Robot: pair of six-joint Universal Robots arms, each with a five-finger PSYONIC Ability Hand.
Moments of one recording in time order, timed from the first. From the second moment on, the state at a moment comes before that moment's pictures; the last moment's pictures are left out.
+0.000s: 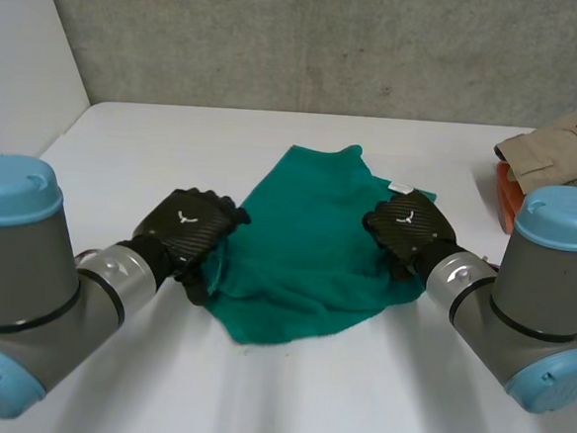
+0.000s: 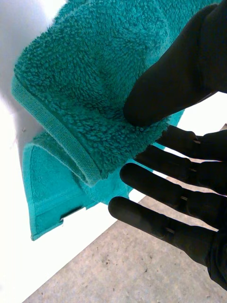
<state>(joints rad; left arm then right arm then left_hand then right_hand) 4.26 -1.85 -1.71 3.24 -1.37 3.51 1.99 -1.11 1.56 -0.19 1.33 2.60 0.27 0.27 0.26 0.26 0.08 1.12 1.18 1.19 1.20 0.98</state>
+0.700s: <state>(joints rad) 3.97 -2.10 -1.49 3.14 -1.53 3.59 2.00 -1.06 1.48 -0.11 1.39 2.61 0.51 0.51 0.51 0.51 0.33 1.12 1.18 1.19 1.20 0.98</state>
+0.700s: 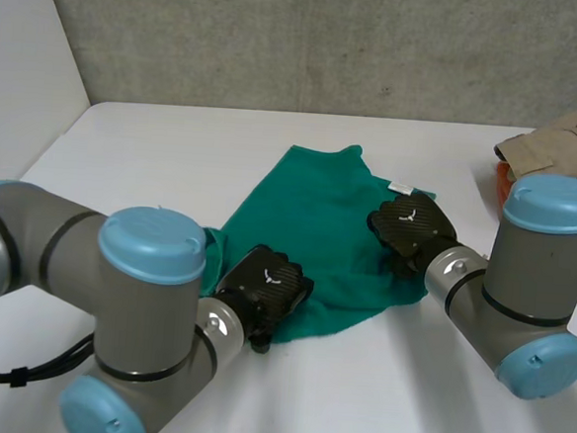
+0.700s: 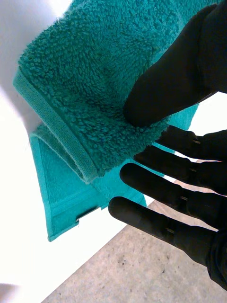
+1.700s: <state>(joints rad) 4.26 -1.69 -1.46 3.19 -1.62 3.37 2.14 -1.23 1.31 -0.08 1.33 2.82 1.12 1.19 1.19 1.19 0.97 1.12 1.18 1.19 1.20 0.99</state>
